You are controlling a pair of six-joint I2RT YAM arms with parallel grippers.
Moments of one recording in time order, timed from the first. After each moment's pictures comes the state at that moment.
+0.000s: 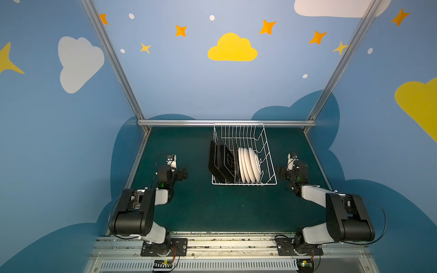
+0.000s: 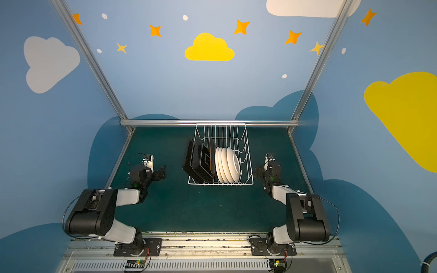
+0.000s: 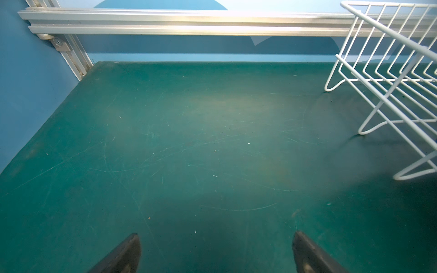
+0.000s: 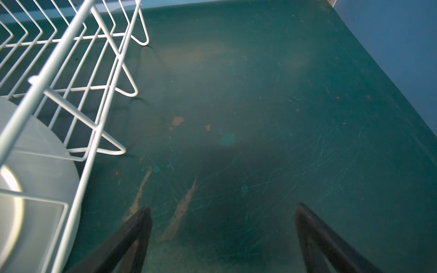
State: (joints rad) left arm 0.01 1.53 0.40 0.69 0.04 -0.01; right arm 0.05 1.45 0.51 0.35 0.04 0.07
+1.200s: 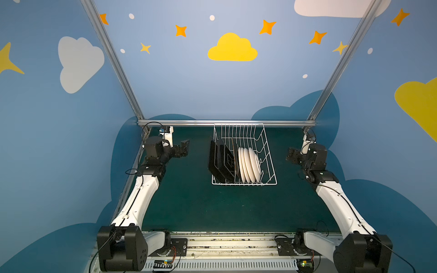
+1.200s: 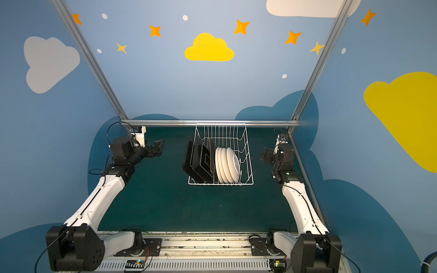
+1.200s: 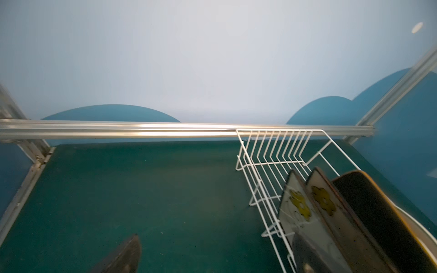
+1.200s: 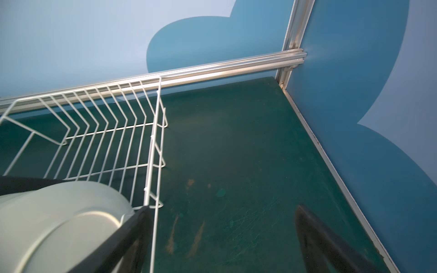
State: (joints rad) left arm 0.00 1.22 0.99 -0.12 0.33 -0.12; right arm 0.04 1.11 0.87 -0.20 0.07 0.11
